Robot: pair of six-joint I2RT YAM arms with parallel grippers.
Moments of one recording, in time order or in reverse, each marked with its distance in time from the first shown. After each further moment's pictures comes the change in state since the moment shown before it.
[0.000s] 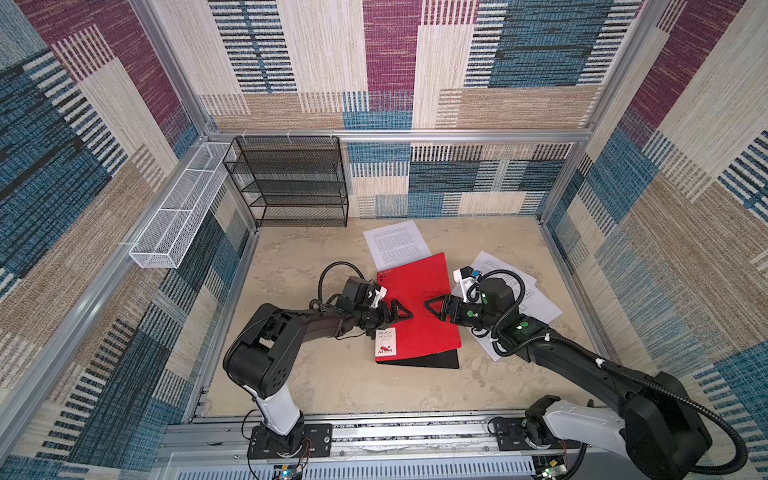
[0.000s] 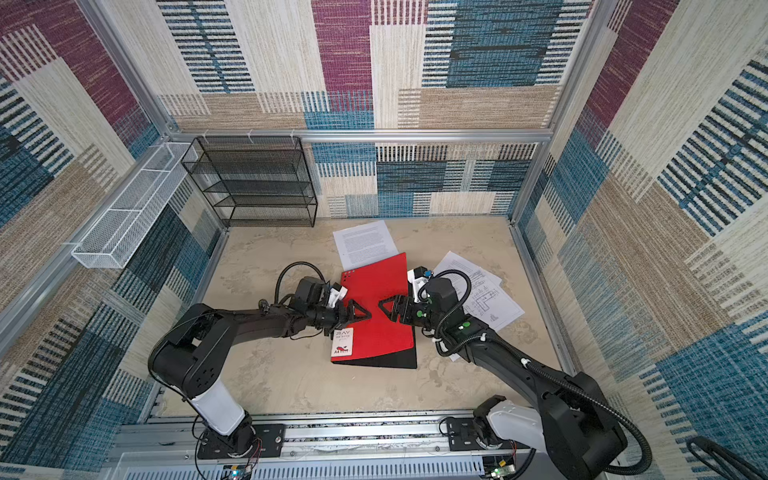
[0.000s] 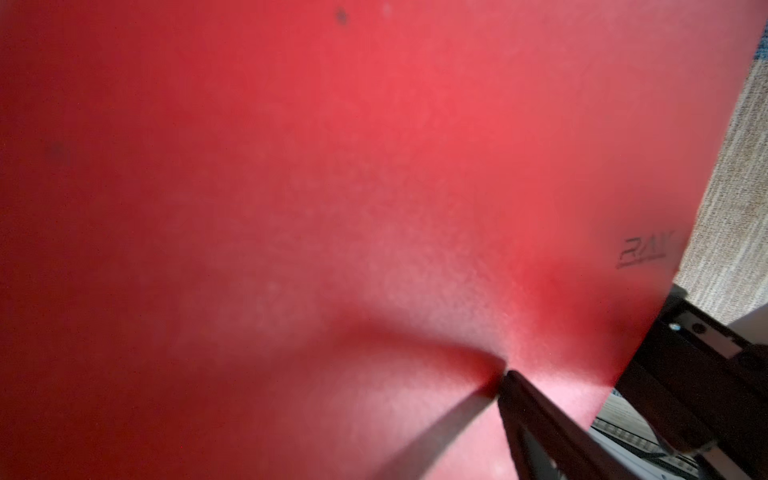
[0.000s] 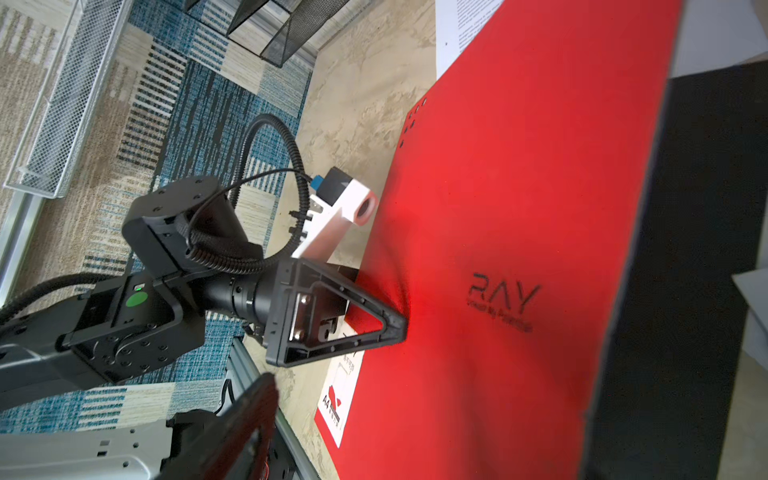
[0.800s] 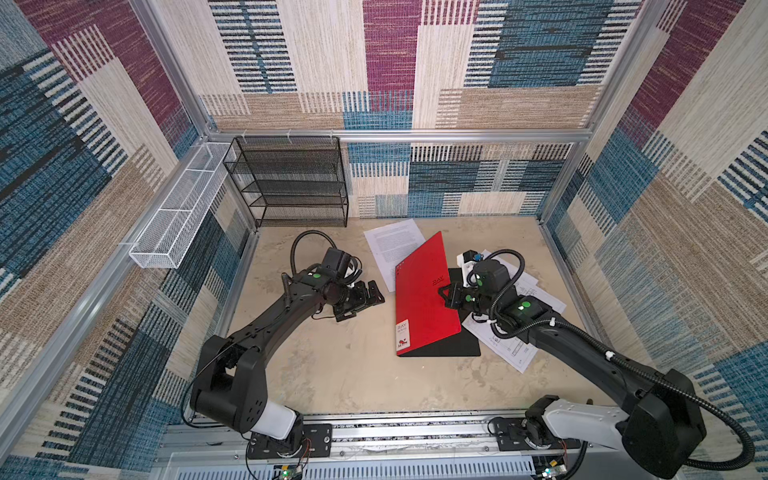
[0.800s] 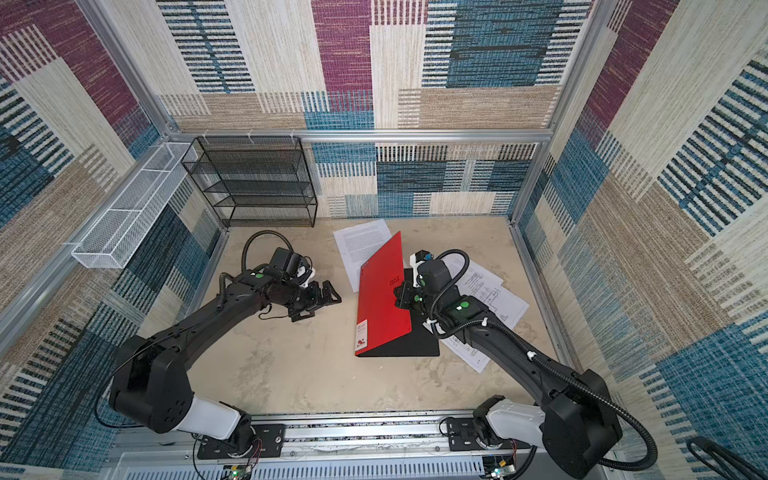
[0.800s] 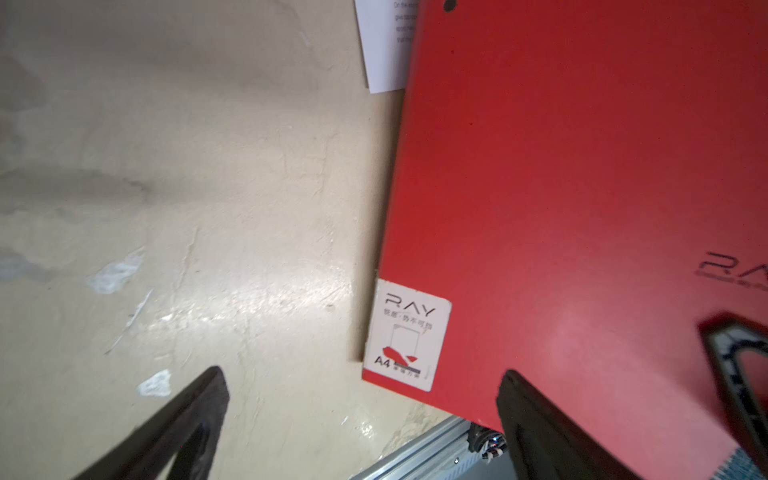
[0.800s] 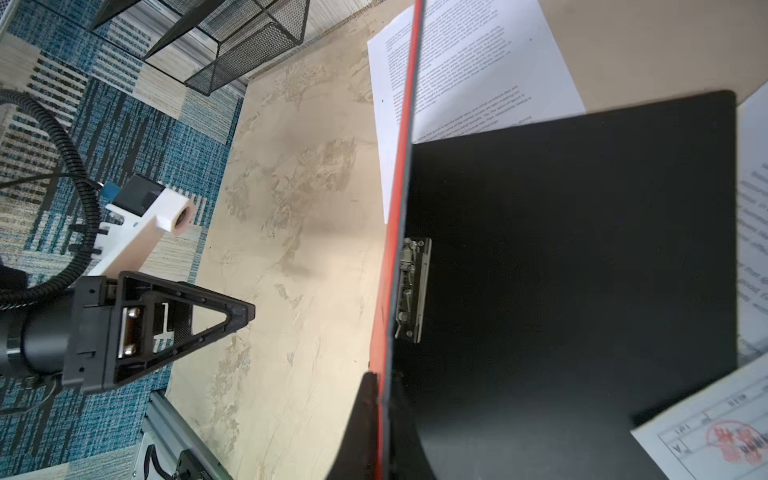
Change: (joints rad) left arm 0.114 -0.240 0.349 -0.853 -0.356 0.251; right arm 0.031 0.045 0.272 -0.333 0.234 -0.106
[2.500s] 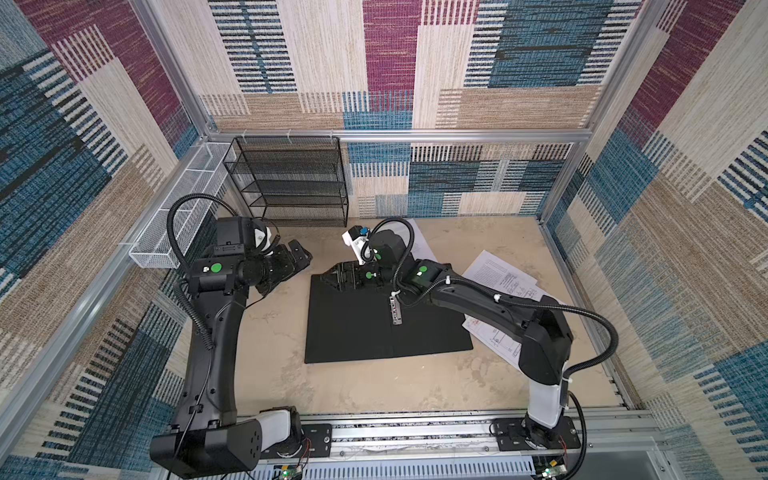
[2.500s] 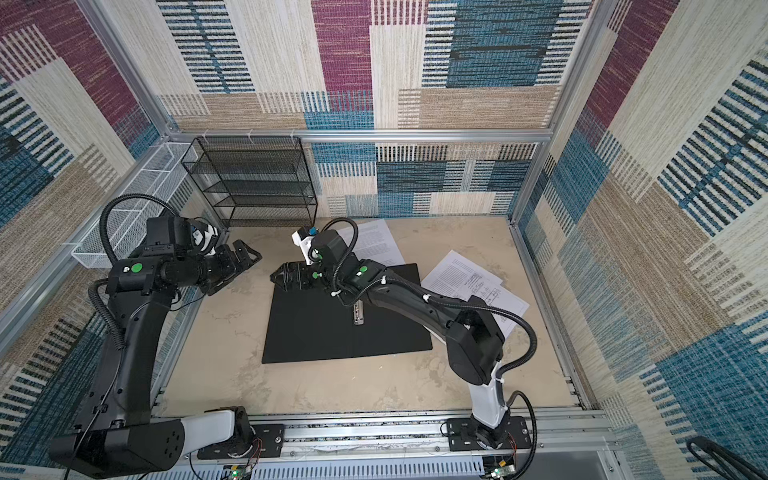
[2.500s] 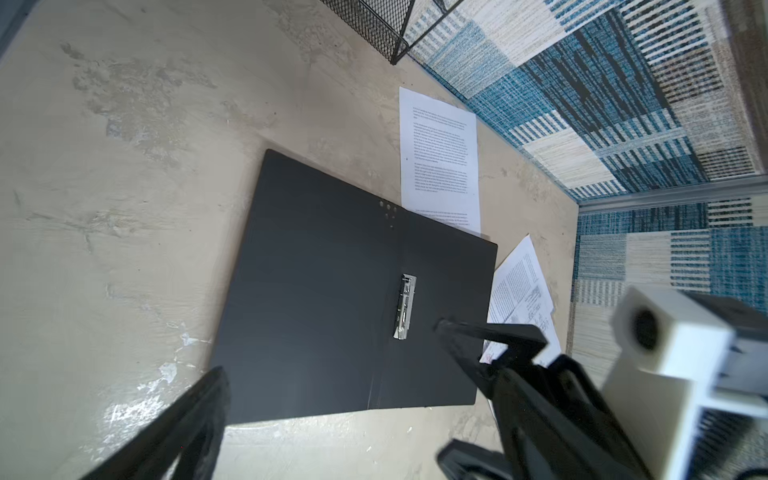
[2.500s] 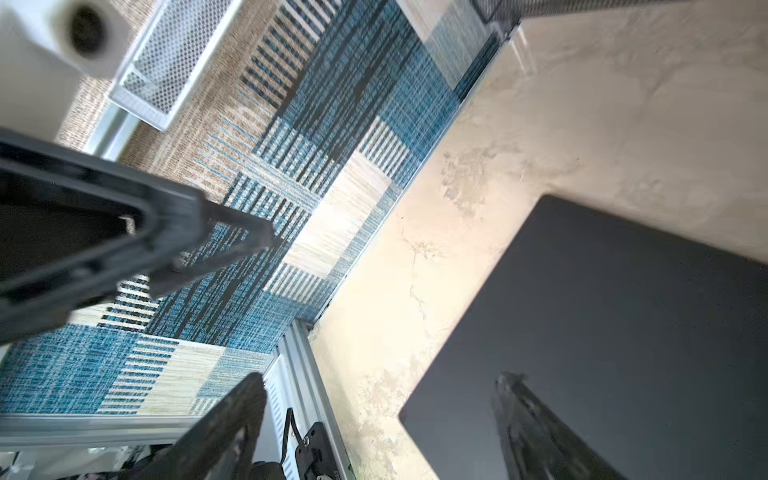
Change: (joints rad) left arm 0.449 -0.216 0.400 -0.391 -0.032 0.155; right arm 0.355 0.671 0.797 0.094 -0.158 -0.026
